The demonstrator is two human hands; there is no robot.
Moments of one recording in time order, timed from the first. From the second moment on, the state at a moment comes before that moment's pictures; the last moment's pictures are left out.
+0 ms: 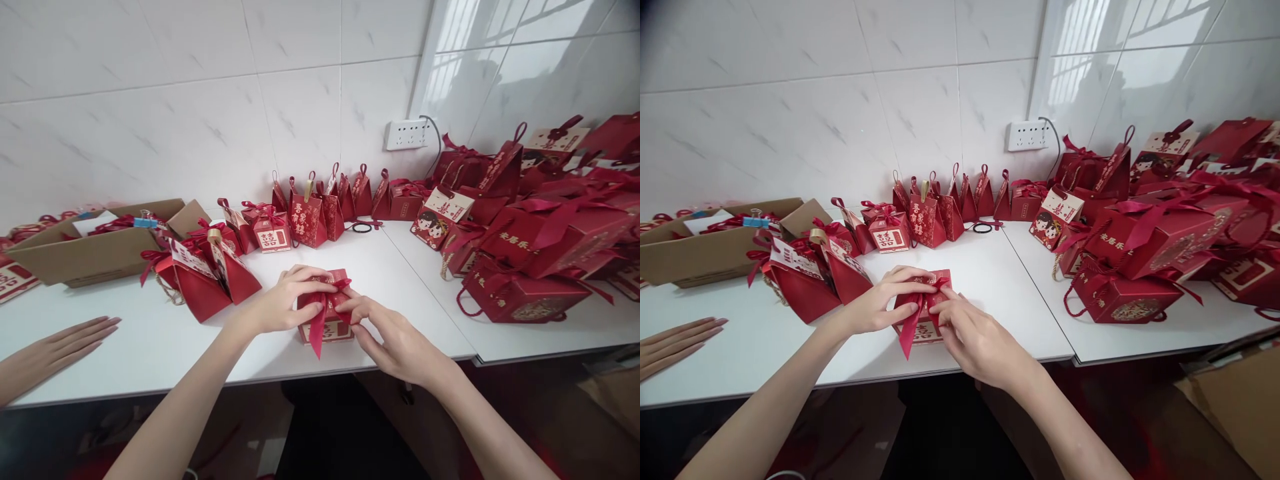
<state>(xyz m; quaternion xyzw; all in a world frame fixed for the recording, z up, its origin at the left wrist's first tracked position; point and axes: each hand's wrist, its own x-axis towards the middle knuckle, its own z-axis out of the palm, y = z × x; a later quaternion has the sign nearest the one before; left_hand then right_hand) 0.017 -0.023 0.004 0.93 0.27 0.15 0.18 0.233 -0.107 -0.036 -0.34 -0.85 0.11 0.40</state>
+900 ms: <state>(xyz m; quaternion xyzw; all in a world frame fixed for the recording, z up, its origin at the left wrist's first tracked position) 0.022 -0.023 -0.009 0.85 0.31 0.23 0.36 0.145 -0.134 -0.054 -0.48 -0.60 0.52 0.38</state>
